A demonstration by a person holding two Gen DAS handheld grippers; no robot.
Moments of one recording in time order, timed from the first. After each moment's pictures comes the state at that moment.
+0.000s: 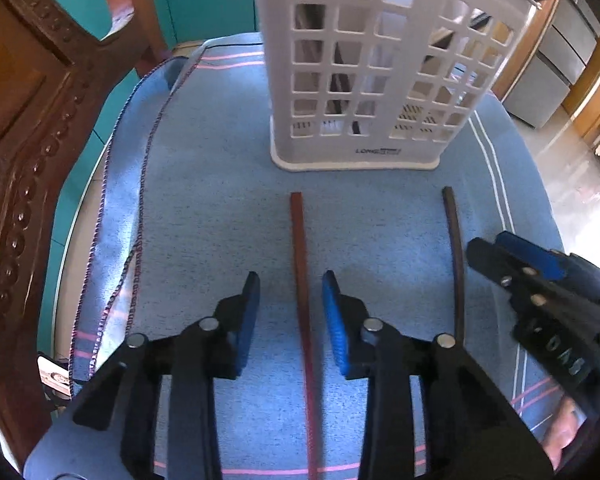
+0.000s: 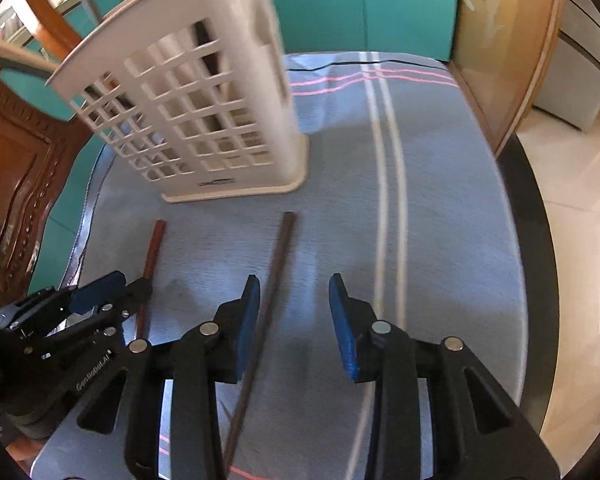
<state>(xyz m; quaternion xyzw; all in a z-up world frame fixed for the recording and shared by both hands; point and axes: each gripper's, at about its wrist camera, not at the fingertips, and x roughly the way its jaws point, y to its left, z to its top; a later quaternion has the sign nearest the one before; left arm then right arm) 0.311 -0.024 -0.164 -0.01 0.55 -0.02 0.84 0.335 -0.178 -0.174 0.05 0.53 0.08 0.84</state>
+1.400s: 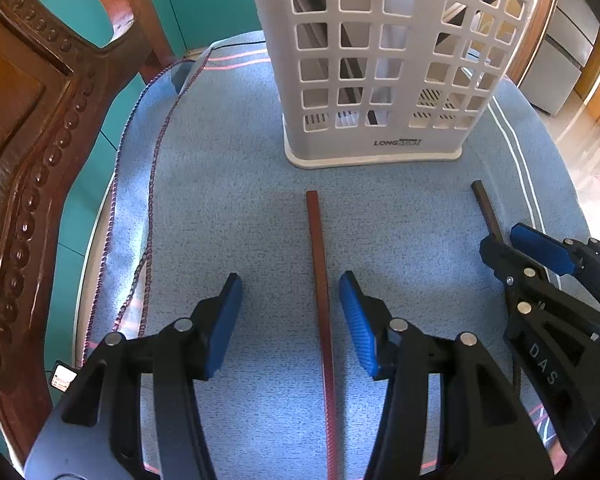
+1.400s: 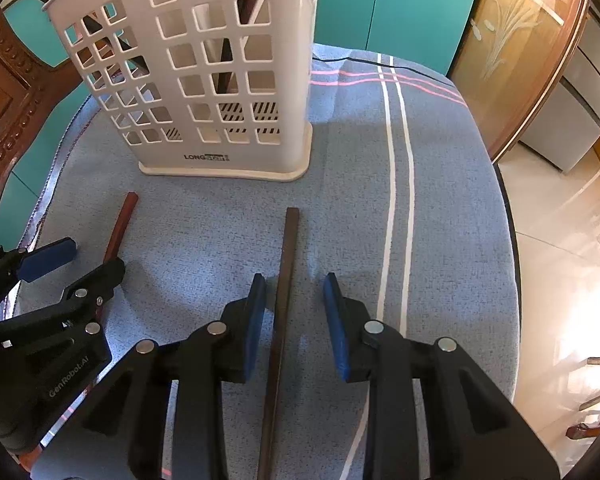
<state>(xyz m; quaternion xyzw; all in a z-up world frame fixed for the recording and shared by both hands) 0.322 -0.036 -0.175 0.04 0.54 0.00 0.84 0.320 -0.152 -0.187 -0.04 0.53 0.05 0.85</state>
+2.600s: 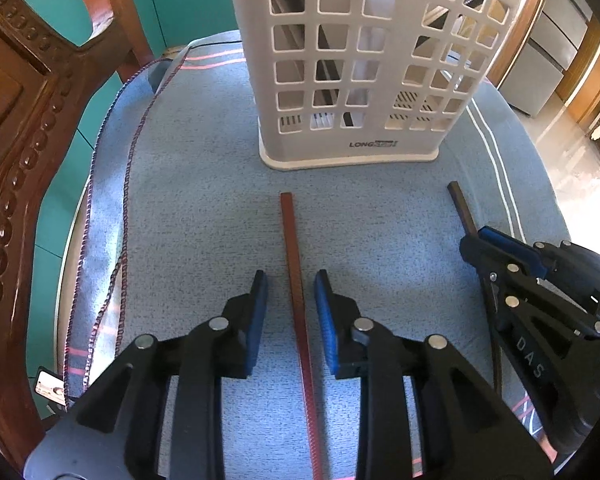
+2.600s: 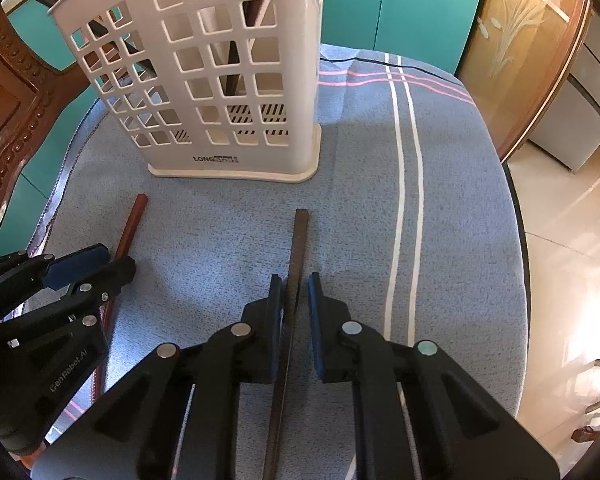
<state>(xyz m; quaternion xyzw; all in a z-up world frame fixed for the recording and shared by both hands) 0.321 -0.030 -0.172 0.02 0.55 -0.04 0.84 0.324 -0.154 -0.184 -0.03 0.53 0.07 0.84</state>
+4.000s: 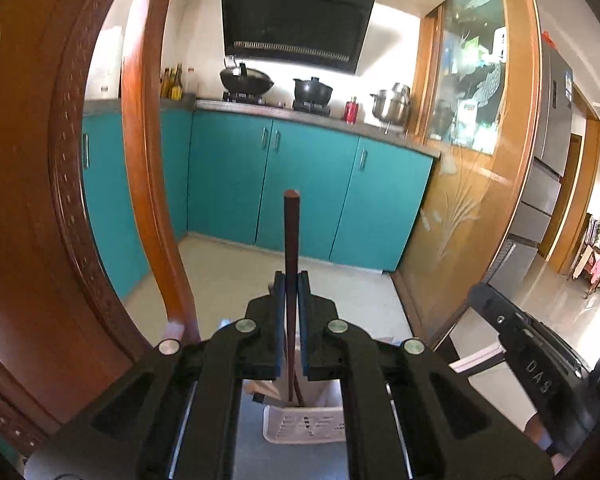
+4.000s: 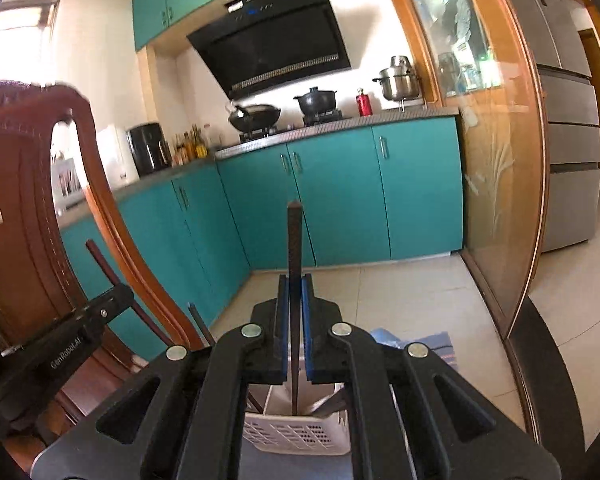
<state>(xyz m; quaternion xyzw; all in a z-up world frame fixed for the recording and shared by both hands) 0.350 0.008 0.049 -0.08 0.22 -0.01 0.97 0.344 -0.186 0.024 0.10 0.19 0.10 0.97</state>
